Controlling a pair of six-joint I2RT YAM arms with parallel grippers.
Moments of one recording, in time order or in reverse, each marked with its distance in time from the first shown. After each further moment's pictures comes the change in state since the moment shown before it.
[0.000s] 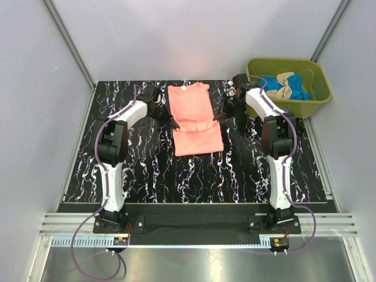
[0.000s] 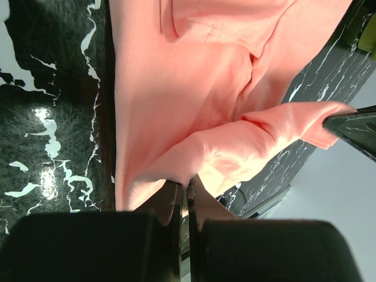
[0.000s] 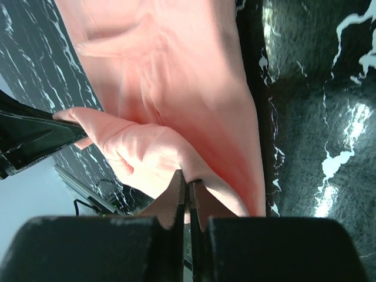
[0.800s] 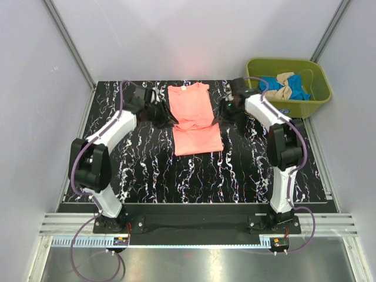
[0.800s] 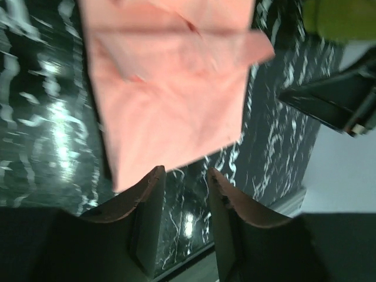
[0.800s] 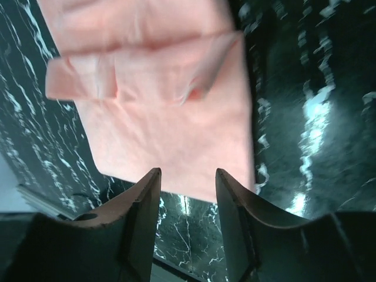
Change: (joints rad) left arm -0.016 -0.377 -0.231 0.081 -0.115 0.058; right arm 0.038 -0.203 -0.218 0.072 0.168 0.016
